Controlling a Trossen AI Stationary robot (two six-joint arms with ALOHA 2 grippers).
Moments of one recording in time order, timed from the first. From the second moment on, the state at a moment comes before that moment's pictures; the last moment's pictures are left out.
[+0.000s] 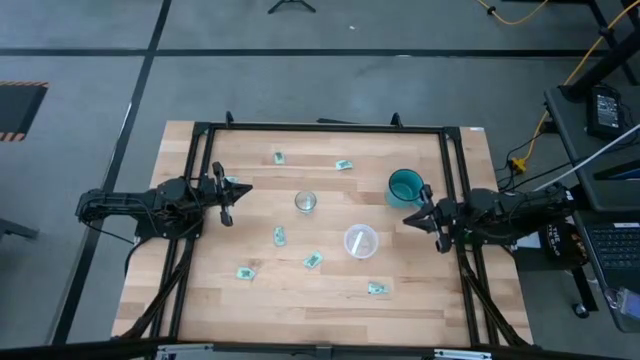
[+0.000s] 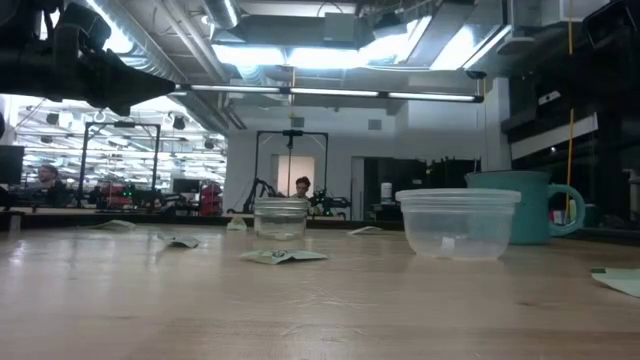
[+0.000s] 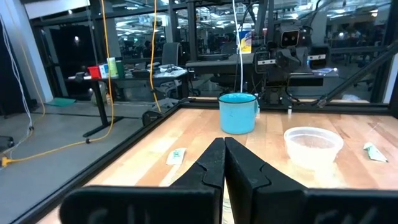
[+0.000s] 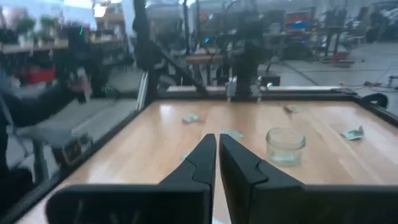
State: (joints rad) left arm 0.02 0.01 0.01 0.05 -0.29 0.05; right arm 0.19 0.05 0.03 0.05 0.03 0.07
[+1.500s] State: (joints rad) left arm 0.02 0.55 0.49 -0.41 -0.57 -0.29; right arm -0.04 0.57 0.27 0.15 0.34 -0.06
